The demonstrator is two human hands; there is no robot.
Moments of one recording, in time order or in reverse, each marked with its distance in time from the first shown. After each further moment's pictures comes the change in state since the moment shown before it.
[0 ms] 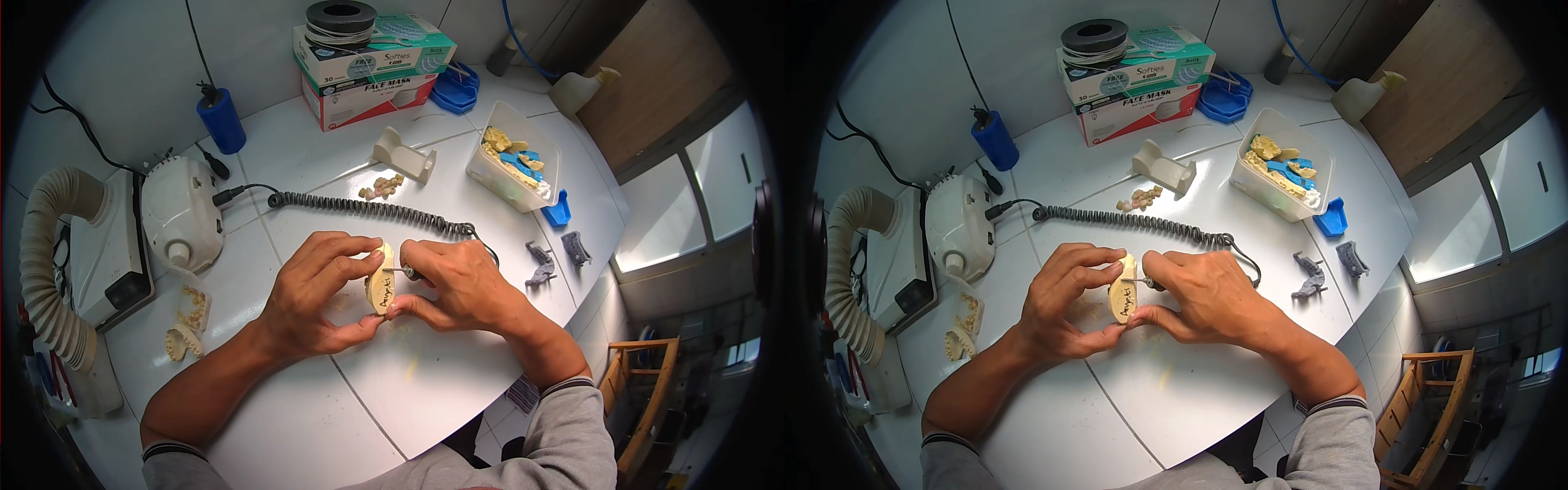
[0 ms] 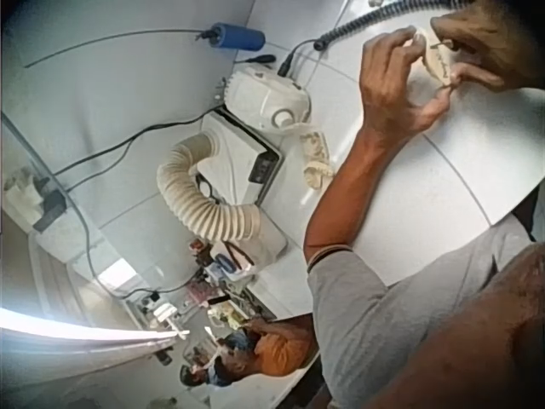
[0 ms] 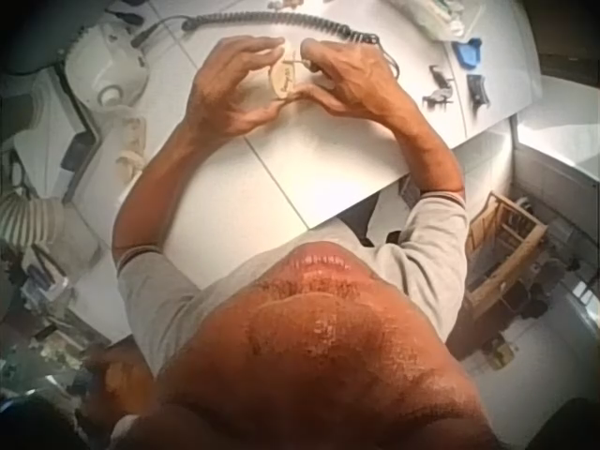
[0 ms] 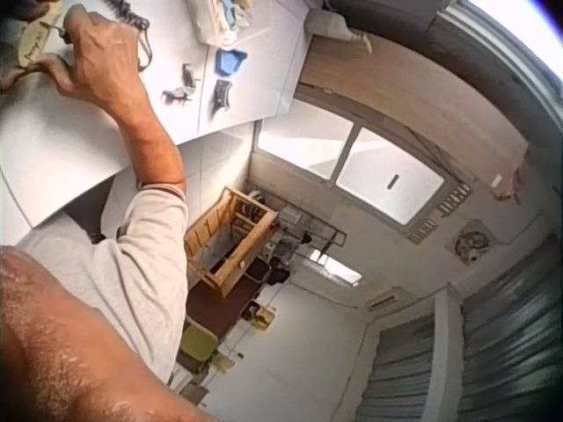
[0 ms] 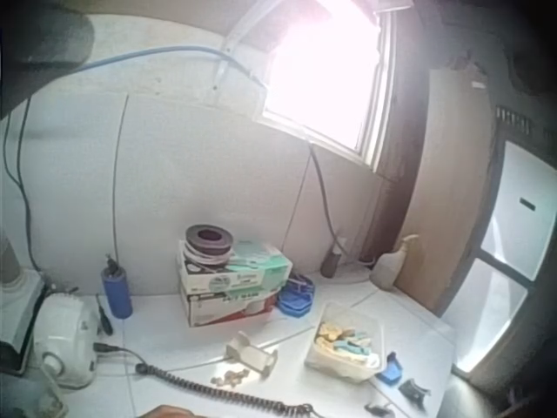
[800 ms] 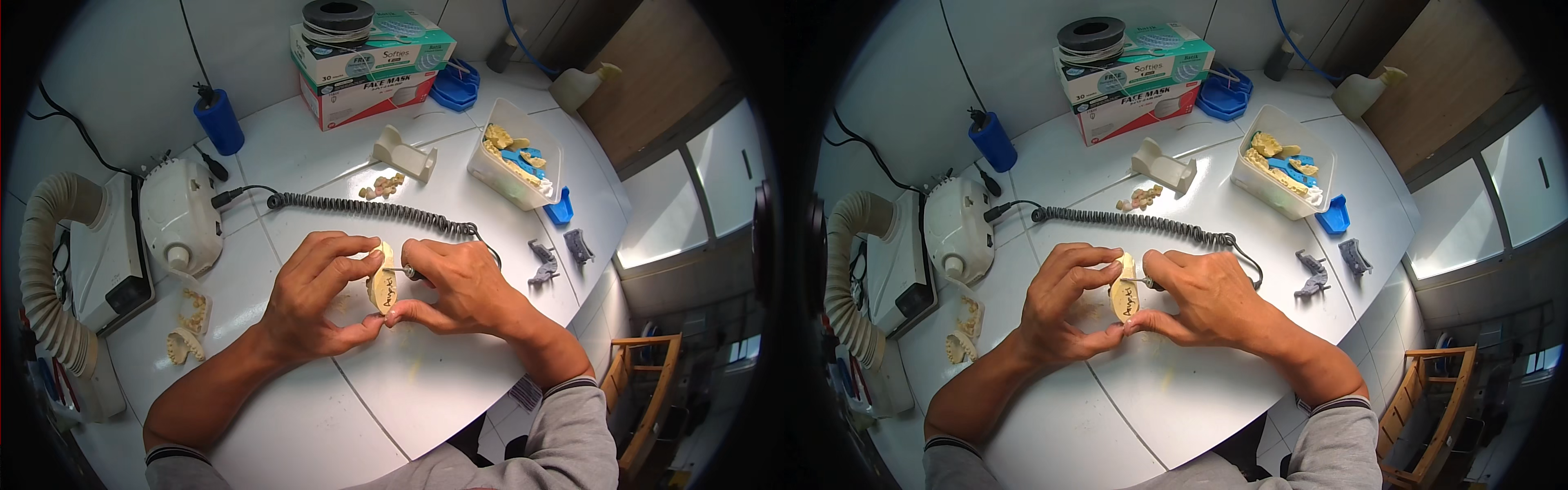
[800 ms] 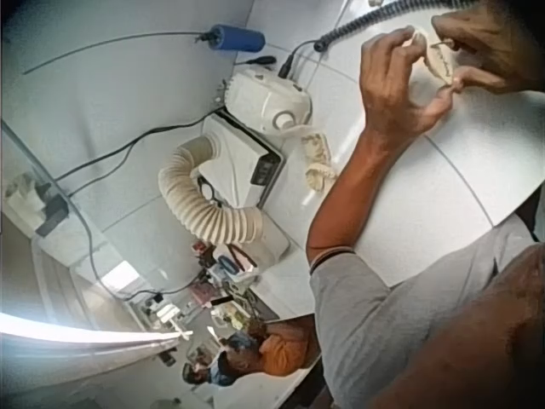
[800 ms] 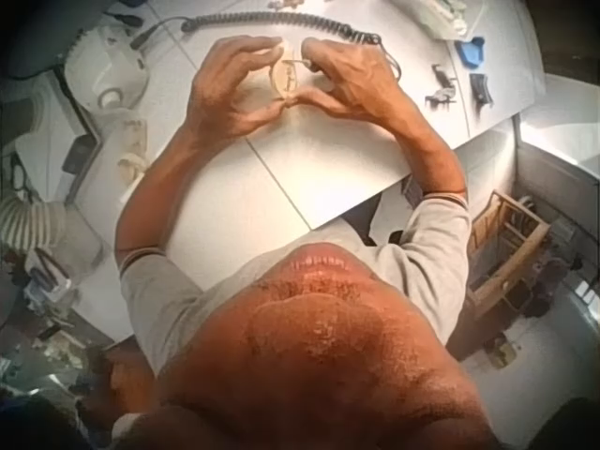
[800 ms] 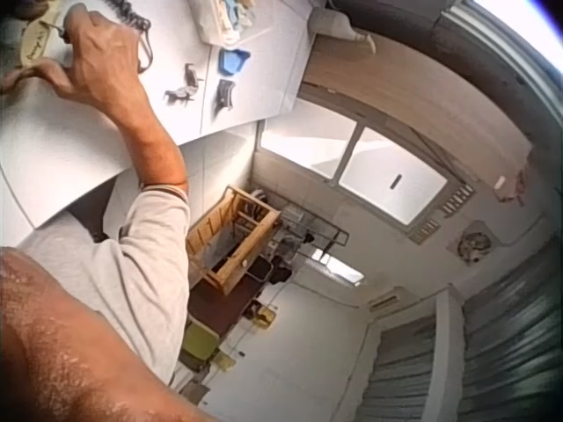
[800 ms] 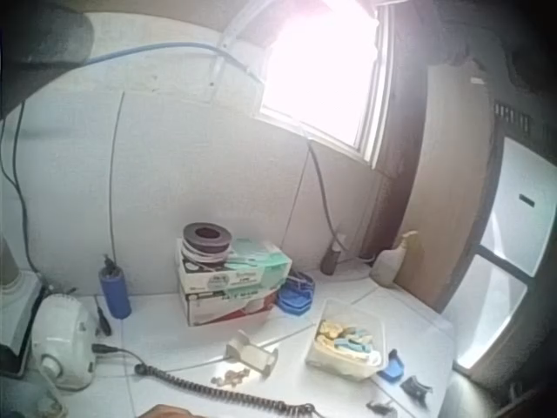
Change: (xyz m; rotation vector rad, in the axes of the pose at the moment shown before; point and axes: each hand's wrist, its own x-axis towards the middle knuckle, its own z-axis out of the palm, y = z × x) left_hand 0.001 0.002 0.000 0.022 0.024 -0.004; right_hand 0.000 -0.001 0.003 -0.002 0.047 -0.017
